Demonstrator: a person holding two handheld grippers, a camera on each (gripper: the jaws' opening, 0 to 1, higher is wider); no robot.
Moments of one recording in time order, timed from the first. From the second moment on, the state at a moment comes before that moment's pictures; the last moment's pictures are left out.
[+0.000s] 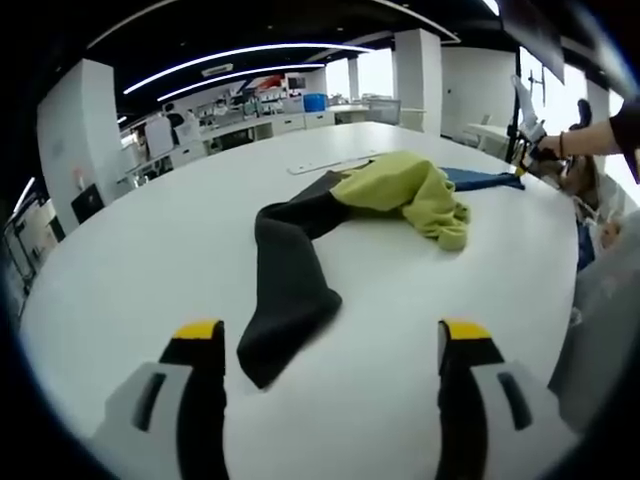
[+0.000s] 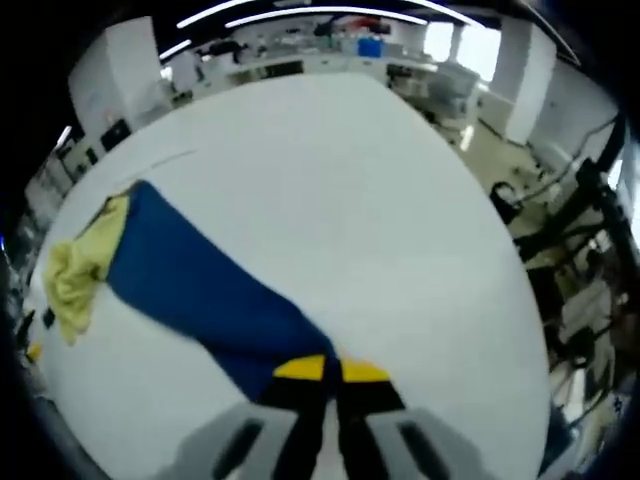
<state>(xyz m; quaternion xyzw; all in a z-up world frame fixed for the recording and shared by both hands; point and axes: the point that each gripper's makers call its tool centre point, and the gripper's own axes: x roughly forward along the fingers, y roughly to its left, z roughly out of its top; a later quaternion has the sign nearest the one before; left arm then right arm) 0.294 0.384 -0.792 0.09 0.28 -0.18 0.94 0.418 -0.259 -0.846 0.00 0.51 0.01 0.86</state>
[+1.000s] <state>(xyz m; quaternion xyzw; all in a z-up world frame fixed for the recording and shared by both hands) 0.295 0.377 -0.784 0.08 0.28 -0.18 0.94 0.390 -0.216 -0.816 -0.03 0.45 0.08 0.89</state>
